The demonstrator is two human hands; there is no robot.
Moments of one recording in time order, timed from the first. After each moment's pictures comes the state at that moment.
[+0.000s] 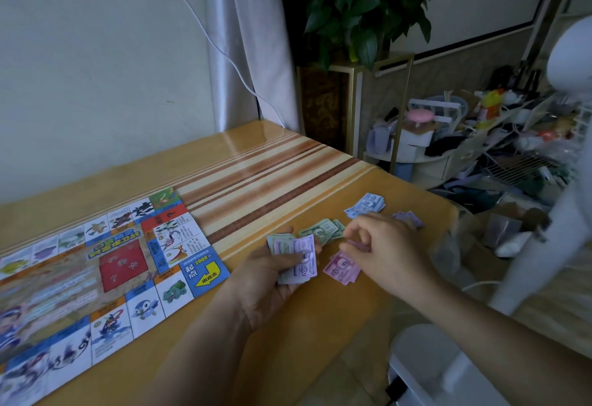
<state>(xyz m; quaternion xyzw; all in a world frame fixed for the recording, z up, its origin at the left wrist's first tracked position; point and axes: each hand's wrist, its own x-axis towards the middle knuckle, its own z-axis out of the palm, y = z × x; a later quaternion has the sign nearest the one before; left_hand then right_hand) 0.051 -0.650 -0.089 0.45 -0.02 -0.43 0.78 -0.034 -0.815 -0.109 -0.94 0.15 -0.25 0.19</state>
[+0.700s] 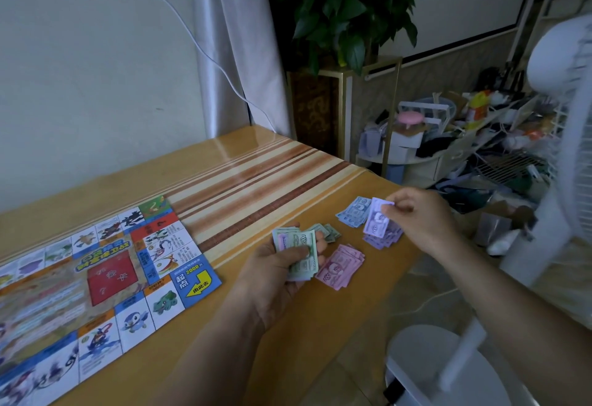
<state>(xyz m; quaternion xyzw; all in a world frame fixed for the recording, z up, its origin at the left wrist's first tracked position) 0.042 -0.669 -0.080 0.45 -0.06 -0.41 0.79 -0.033 -0.881 -0.096 -0.83 0.31 -0.28 0.36</state>
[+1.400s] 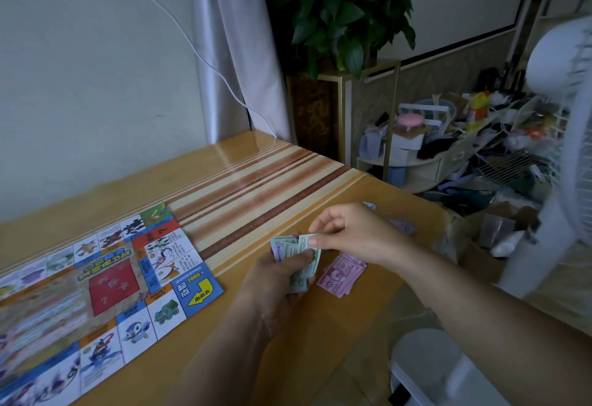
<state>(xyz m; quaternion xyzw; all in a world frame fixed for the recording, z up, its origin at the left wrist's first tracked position) 0.039 -0.670 -0.081 0.54 -0.05 -0.37 0.76 -0.005 -0.817 -0.065 -0.87 0.13 -0.06 0.48</state>
